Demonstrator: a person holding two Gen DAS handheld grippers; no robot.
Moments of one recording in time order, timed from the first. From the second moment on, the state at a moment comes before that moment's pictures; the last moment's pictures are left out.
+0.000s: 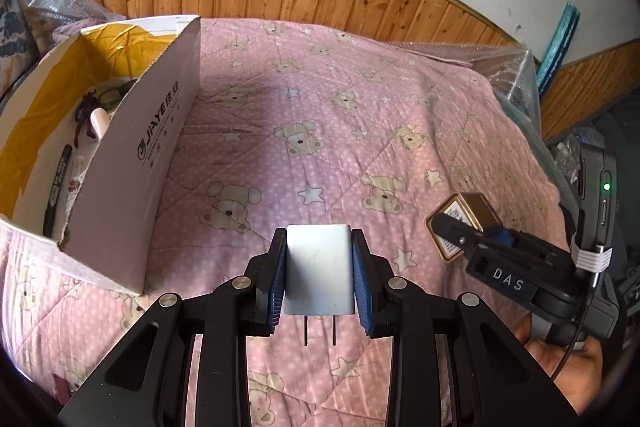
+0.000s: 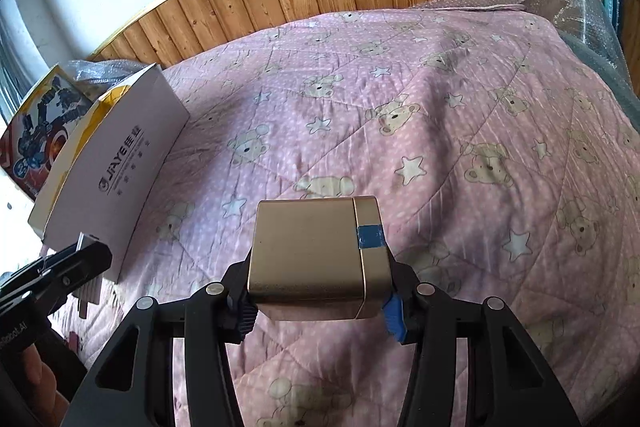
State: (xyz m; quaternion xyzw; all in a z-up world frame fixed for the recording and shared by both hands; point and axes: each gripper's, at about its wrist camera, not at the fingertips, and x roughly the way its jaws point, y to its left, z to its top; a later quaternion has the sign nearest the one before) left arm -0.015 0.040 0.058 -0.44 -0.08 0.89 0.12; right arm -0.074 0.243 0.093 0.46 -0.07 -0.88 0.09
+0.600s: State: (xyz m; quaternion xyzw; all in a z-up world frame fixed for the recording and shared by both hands) left arm 0.040 -0.019 0.109 -0.39 -0.11 0.91 0.09; right arm 0.016 0.147 0.150 0.44 0.03 -0.88 0.19
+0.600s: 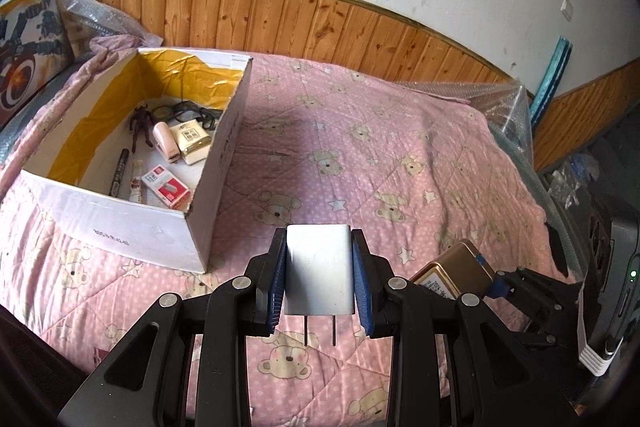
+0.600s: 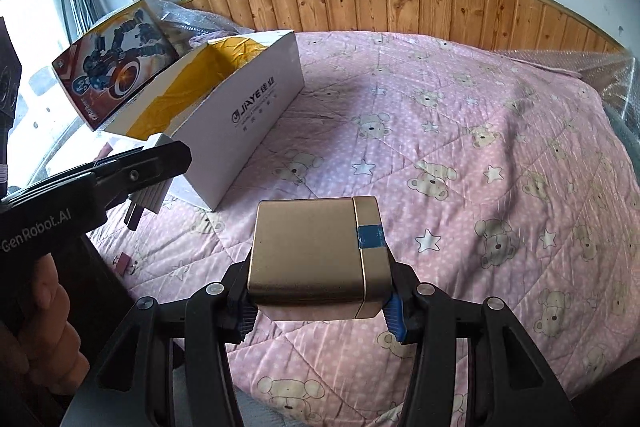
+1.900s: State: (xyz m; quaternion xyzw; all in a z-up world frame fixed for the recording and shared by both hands) left arm -0.061 -0.221 0.144 -0.37 -0.23 0.90 -0.05; right arm -0.080 -0.032 0.222 0.38 0.11 -0.85 0.35
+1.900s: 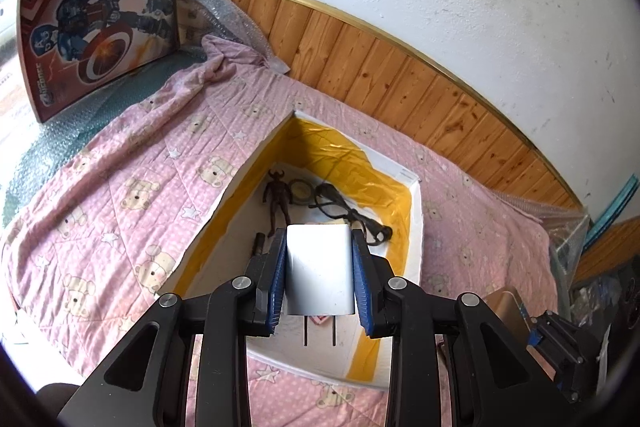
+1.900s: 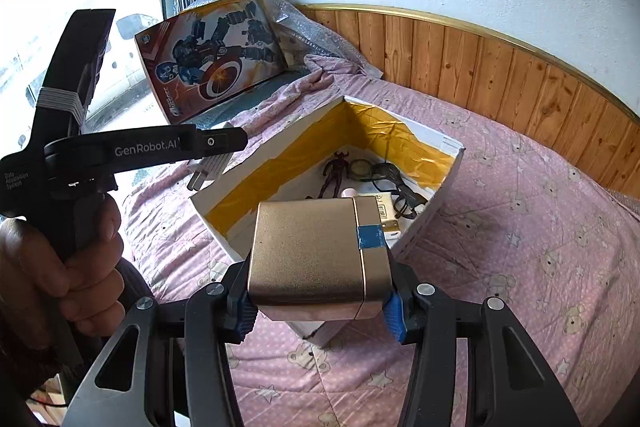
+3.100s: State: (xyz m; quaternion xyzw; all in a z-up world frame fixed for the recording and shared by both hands) left arm -0.185 -0.244 0.060 -0.53 -0.17 0.83 -0.07; right arm -0.139 -0.101 0.148 0.49 0.14 -0.76 0.41
